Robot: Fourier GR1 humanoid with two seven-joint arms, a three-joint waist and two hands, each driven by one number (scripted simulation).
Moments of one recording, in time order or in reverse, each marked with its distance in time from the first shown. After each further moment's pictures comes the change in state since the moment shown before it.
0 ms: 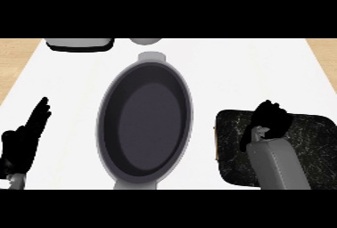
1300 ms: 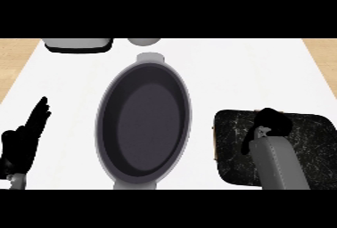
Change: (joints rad) left arm 0.007 -0.054 0.056 -0.017 -0.063 -0.039 0.022; right arm -0.024 0.017 -0.135 0.186 0.088 0.016 -0.070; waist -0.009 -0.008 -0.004
